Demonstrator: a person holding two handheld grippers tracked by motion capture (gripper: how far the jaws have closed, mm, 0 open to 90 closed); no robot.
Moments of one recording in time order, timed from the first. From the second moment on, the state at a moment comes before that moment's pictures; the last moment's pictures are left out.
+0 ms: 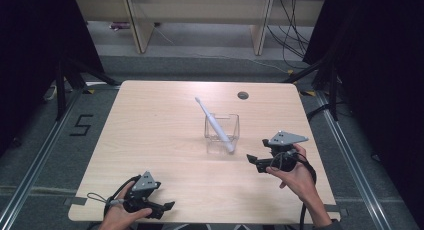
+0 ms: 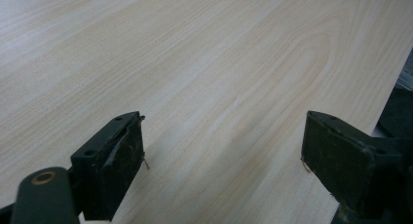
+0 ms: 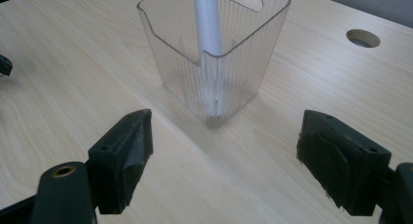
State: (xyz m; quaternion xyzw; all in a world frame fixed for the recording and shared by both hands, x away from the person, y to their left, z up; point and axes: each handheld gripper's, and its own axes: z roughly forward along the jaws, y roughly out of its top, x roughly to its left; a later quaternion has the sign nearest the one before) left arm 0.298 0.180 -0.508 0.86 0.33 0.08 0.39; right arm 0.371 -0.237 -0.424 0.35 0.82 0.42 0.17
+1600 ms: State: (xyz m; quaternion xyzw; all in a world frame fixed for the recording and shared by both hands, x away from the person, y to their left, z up) left arm 0.297 0.181 -0.508 0.86 0.33 0.08 0.39; right arm 0.335 -0.250 -0.466 0.35 0.83 0.42 0.15
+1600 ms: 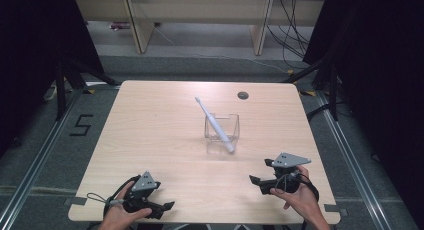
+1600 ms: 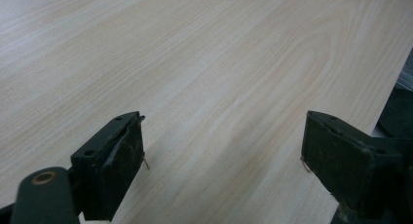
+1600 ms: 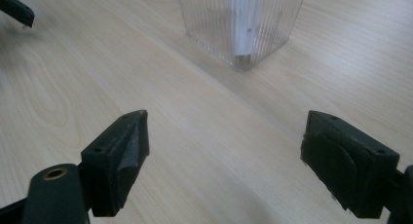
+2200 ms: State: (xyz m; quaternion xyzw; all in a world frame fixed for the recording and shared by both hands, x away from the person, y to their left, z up) left arm 0.297 0.181 -0.508 0.86 0.33 0.09 0.39; right arm 0.315 -0.247 -0.478 0.35 0.84 0.38 0.13
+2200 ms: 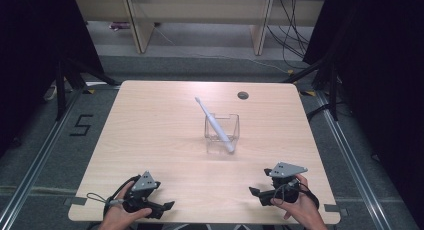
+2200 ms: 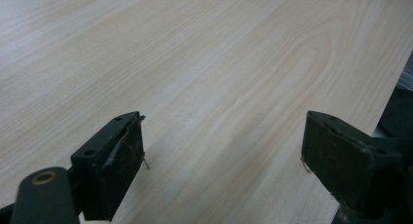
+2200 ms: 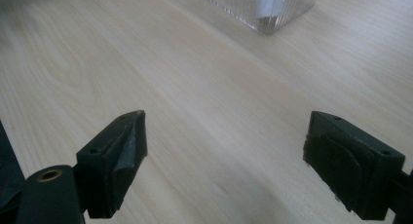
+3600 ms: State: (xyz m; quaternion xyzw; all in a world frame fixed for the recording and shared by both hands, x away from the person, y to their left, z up) left arm 0.295 0.179 -0.507 0.85 0.33 0.08 0.40; right arm 0.288 -0.271 -0.488 0.35 0.85 0.38 0.13
